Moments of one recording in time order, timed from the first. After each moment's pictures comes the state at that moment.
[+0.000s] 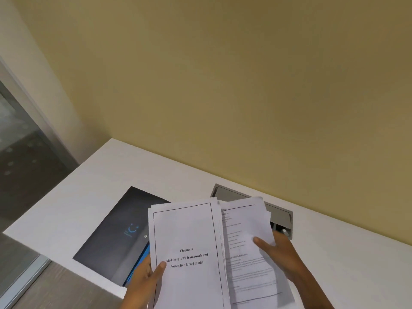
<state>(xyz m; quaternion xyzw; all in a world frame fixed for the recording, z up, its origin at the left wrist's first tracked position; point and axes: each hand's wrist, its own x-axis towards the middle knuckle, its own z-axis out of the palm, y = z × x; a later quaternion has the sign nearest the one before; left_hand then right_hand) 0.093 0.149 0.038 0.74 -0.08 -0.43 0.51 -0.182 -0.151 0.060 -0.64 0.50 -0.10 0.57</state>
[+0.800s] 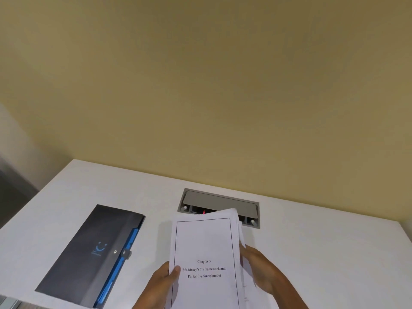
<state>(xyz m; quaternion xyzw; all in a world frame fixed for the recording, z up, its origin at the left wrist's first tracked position) 0.008 0.066 0.043 0.69 -0.13 -0.56 0.44 -0.240 -0.118 0.062 -0.44 0.45 -0.06 0.77</state>
